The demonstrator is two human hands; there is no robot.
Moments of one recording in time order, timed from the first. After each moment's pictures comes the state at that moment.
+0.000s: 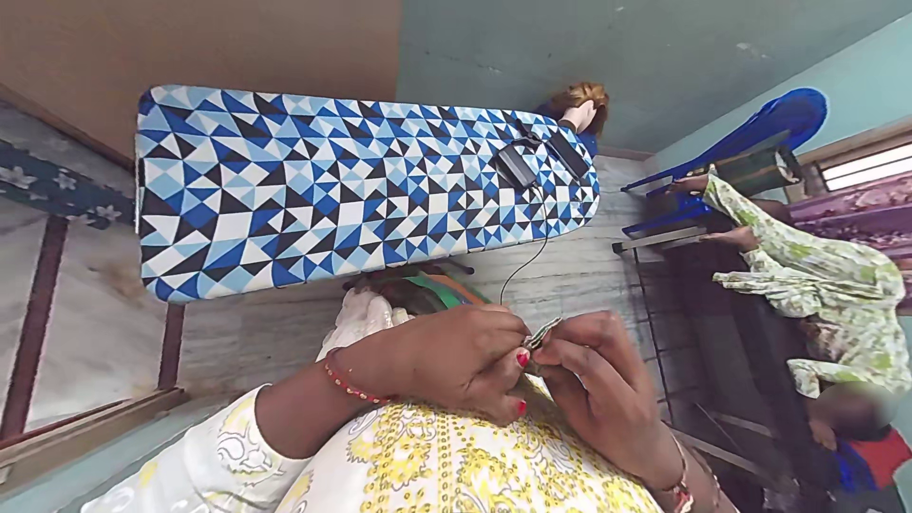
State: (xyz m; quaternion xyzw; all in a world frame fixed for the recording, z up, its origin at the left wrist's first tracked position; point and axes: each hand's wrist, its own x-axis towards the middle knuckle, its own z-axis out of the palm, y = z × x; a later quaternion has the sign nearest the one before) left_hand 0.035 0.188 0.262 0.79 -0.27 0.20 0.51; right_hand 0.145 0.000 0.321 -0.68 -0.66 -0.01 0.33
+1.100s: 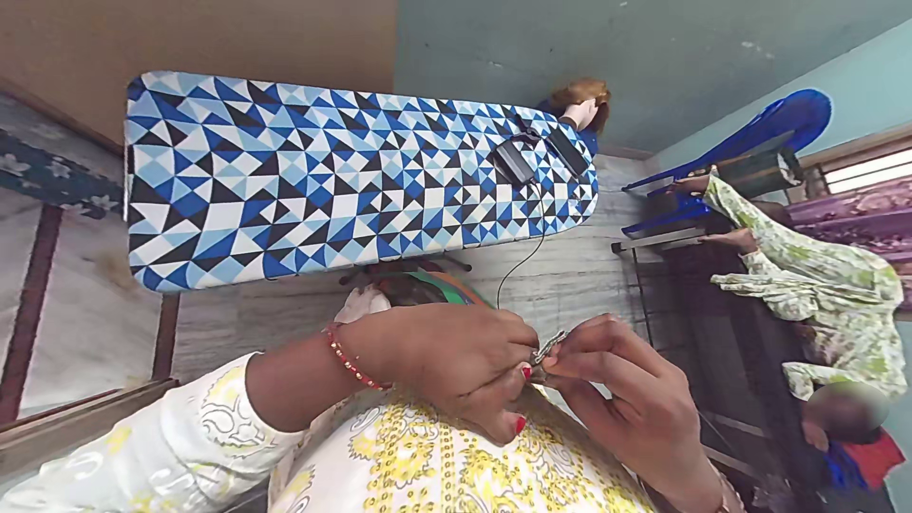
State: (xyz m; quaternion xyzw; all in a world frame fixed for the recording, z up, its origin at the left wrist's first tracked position) left_hand 0.051 0.185 0.276 0.81 -0.36 0.10 0.45; right_hand 0.157 -0.022 0.336 -0.69 -0.62 0.07 0.36
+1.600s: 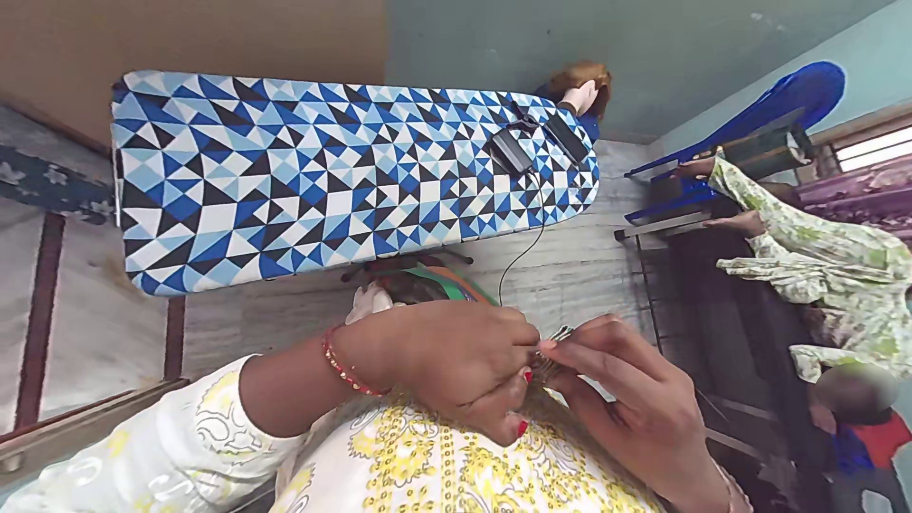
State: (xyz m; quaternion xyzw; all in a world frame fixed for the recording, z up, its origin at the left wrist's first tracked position) left_hand 0.056 0.179 0.279 0.82 -0.37 0.12 0.41; right_hand 0.154 -0.030 0.336 -0.71 -0.61 0.06 0.35
